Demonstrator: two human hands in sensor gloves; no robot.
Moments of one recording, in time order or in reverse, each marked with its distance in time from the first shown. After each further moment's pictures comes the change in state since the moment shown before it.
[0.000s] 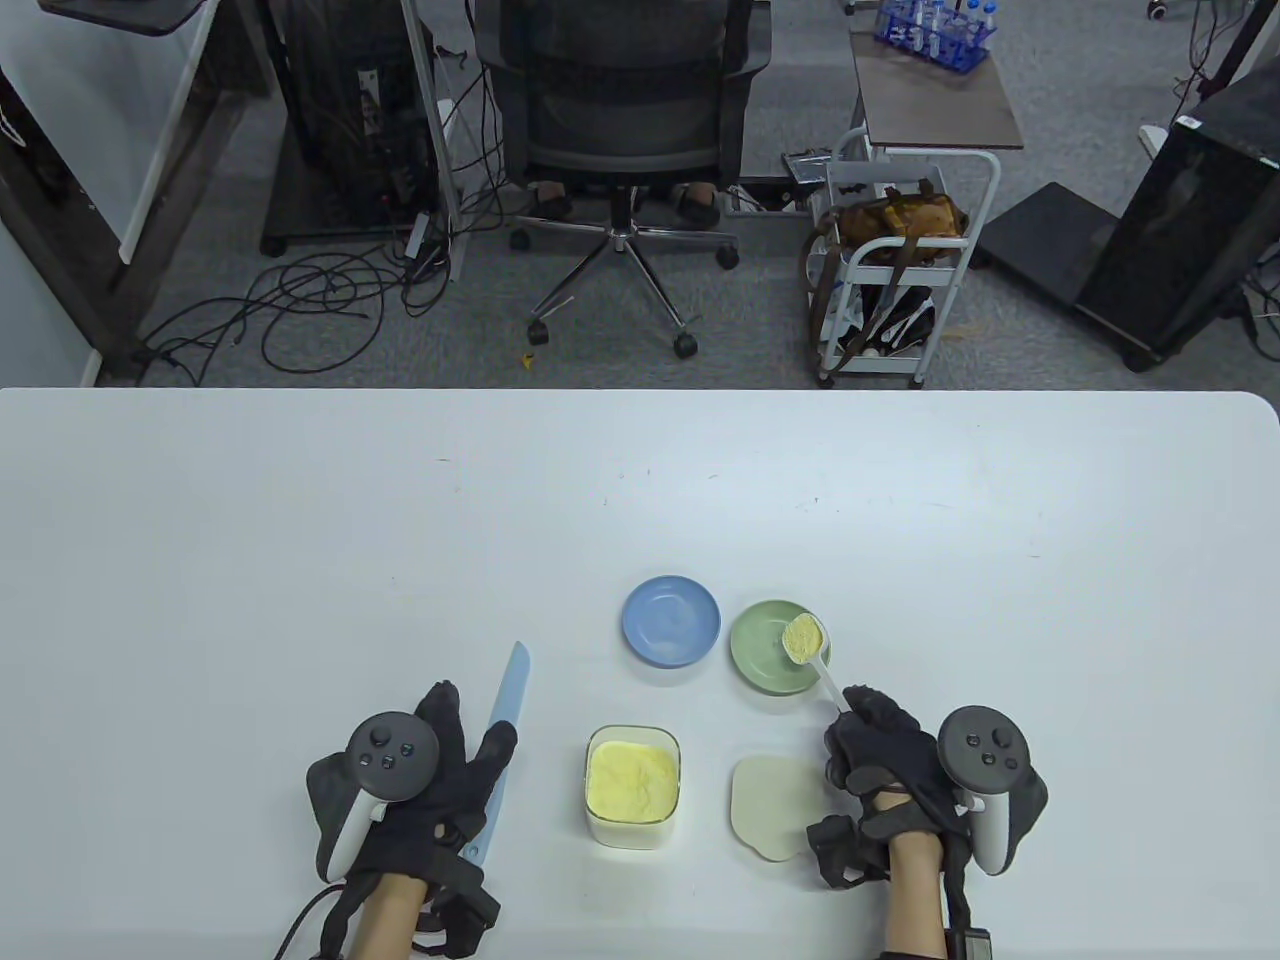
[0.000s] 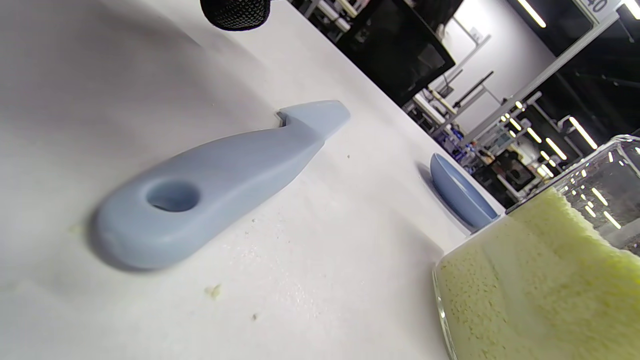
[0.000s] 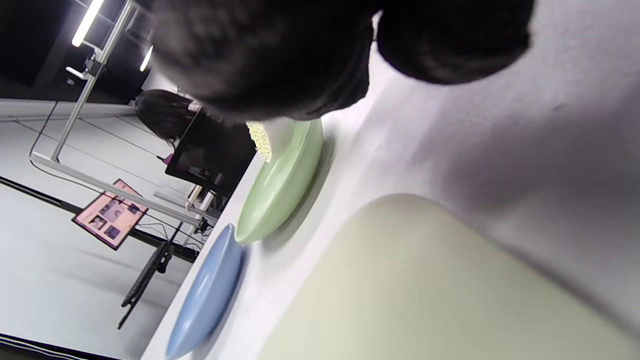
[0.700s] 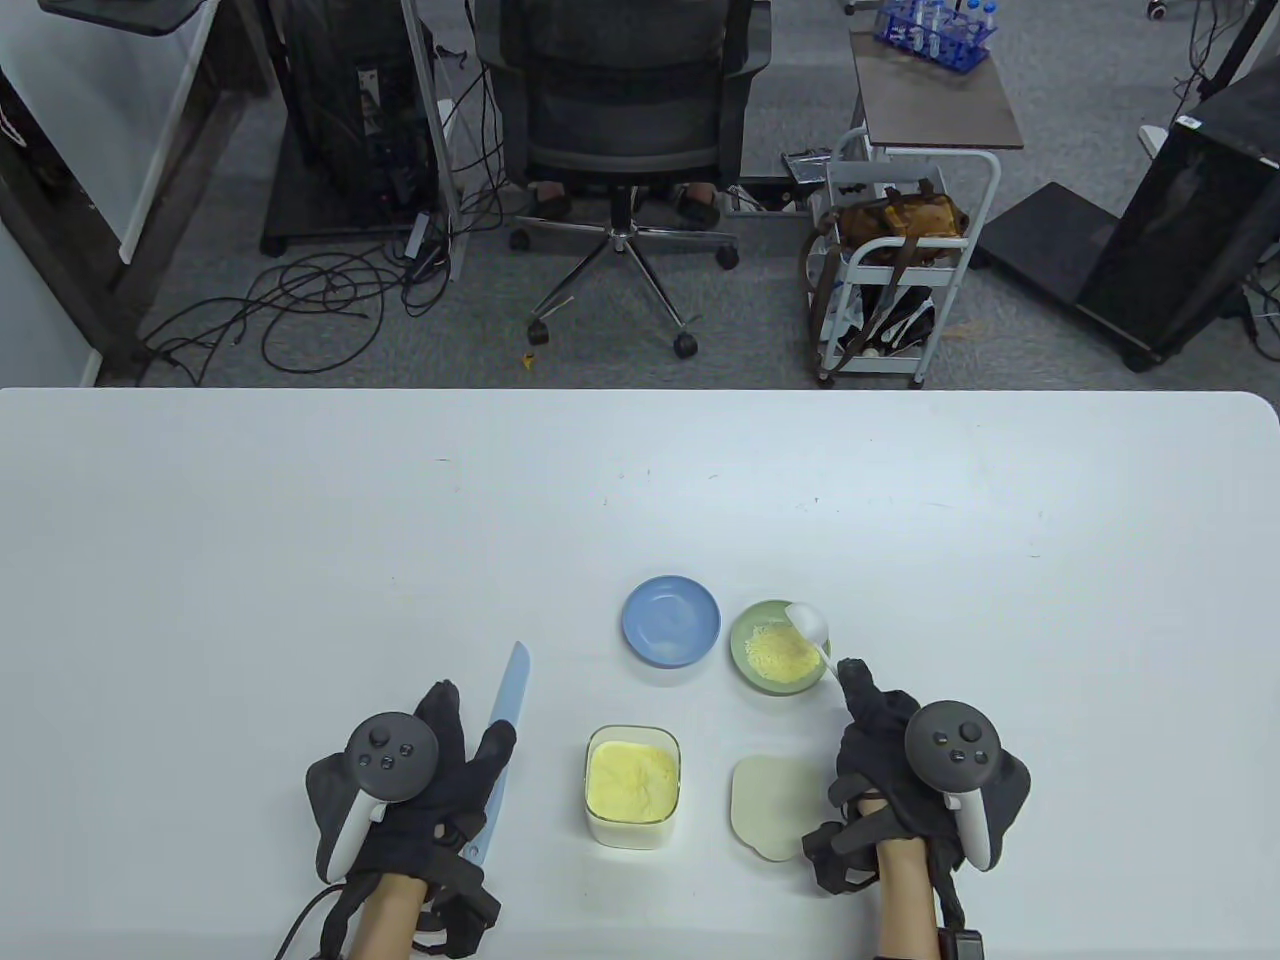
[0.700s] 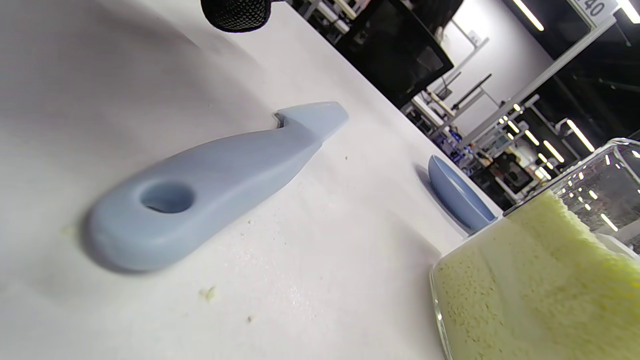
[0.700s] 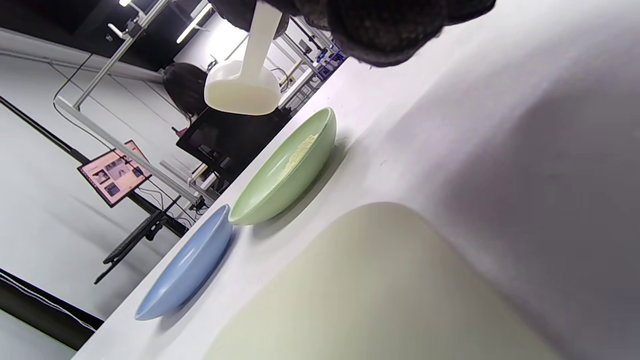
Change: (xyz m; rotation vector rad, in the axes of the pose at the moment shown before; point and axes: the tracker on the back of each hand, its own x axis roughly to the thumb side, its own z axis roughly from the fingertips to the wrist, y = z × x) left_hand 0.000 0.000 0.000 0.003 -0.004 0.008; right_hand 0.019 0.005 0.006 -0.017 -0.102 0.202
